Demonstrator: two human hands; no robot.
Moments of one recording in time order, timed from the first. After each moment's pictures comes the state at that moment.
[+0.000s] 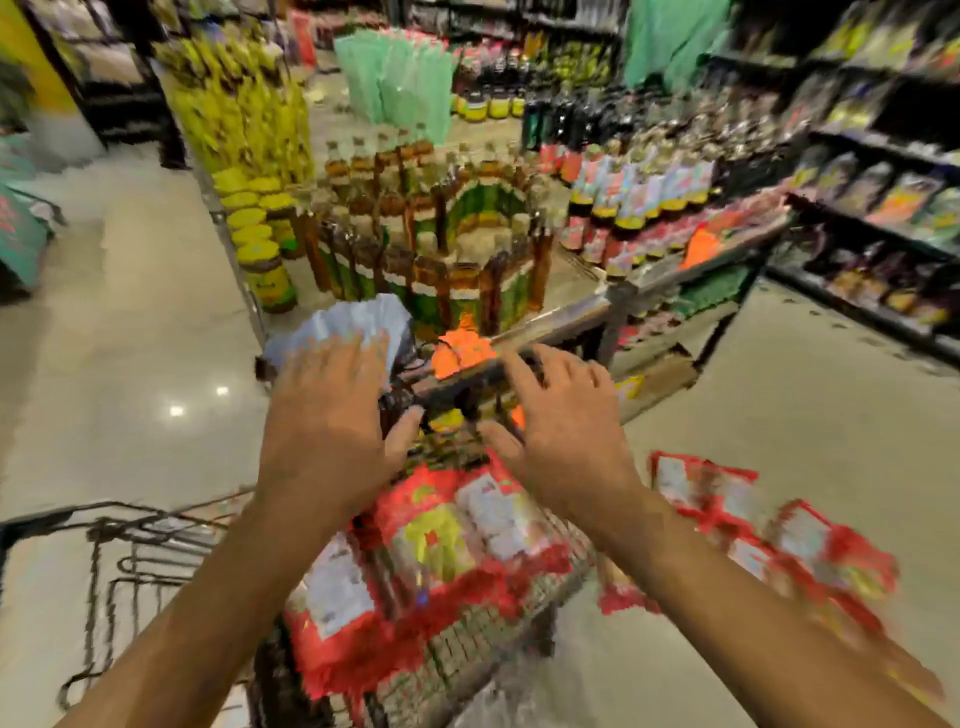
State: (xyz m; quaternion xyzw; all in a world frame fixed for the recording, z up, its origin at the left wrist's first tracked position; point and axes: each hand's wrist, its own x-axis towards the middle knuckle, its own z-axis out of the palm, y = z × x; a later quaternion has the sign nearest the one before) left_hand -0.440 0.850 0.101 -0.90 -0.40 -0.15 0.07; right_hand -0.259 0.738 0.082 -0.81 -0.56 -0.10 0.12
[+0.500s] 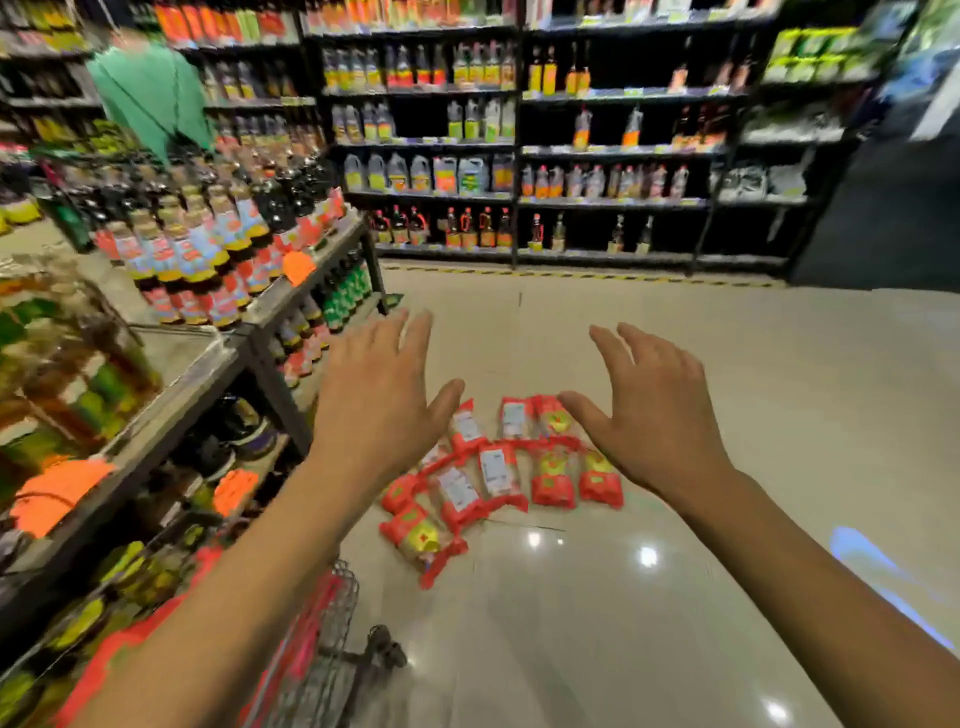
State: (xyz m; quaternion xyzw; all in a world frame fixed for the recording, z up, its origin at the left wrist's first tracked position) left_hand -0.210 0.524 0.145 -0.98 0.00 -0.18 0.02; right_hand -0.171 0.284 0.113 -0.98 -0.12 -0.16 0.09
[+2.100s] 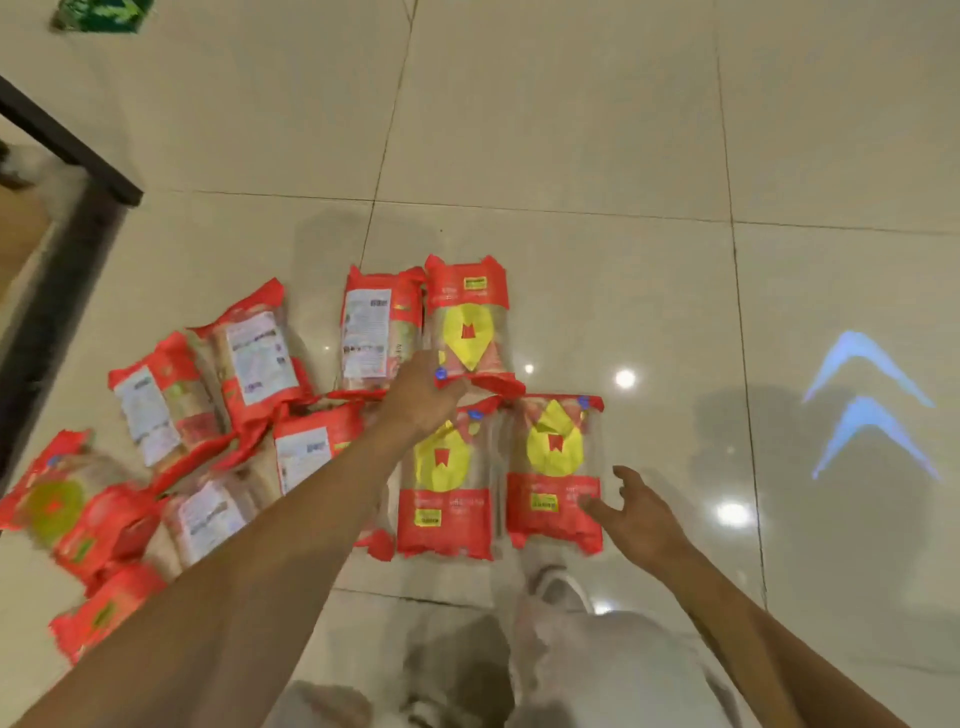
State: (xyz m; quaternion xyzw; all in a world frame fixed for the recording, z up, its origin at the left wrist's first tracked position) left_hand 0.591 0.313 -0.714 -0.89 -0.19 0.24 -0.34; right_hand 0.501 0.050 -0.725 -0.84 0.19 0.40 0.31
